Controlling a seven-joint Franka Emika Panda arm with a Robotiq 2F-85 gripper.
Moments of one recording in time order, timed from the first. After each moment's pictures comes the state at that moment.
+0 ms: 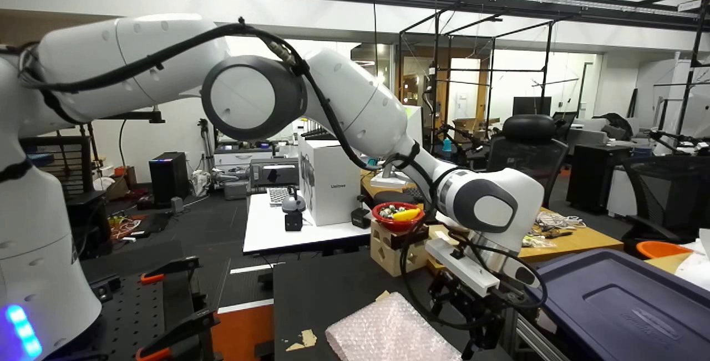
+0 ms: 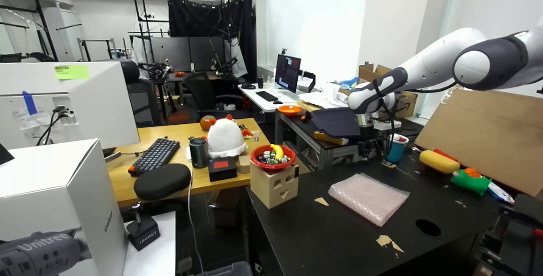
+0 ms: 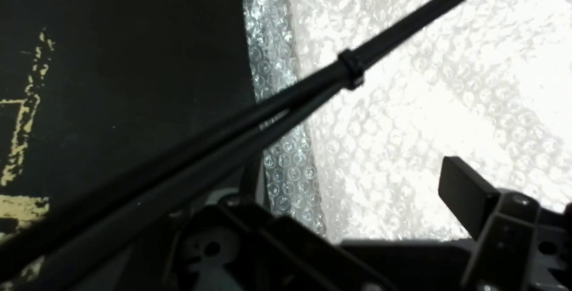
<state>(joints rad) -0.40 1.33 -0.06 -0.90 0.03 1.84 -0.33</state>
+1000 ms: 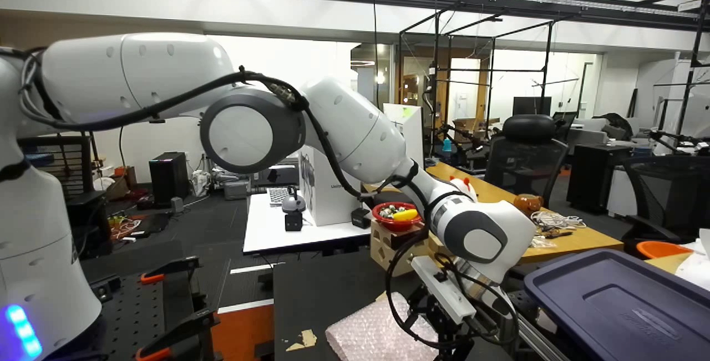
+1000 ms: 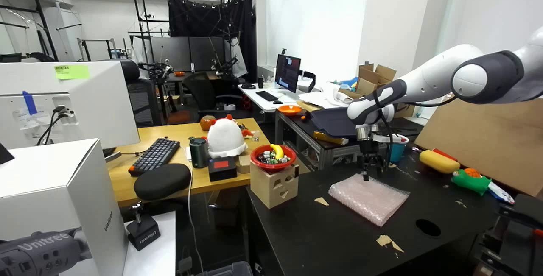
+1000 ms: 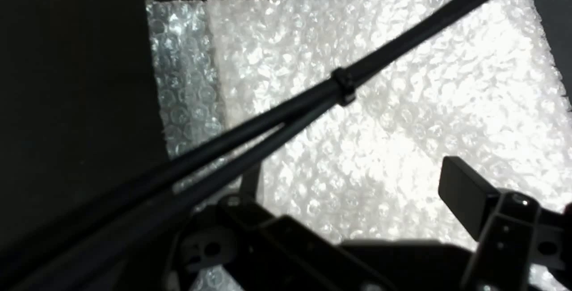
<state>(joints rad) -0.43 1.43 0.01 -0.84 0.07 1.75 -0.33</state>
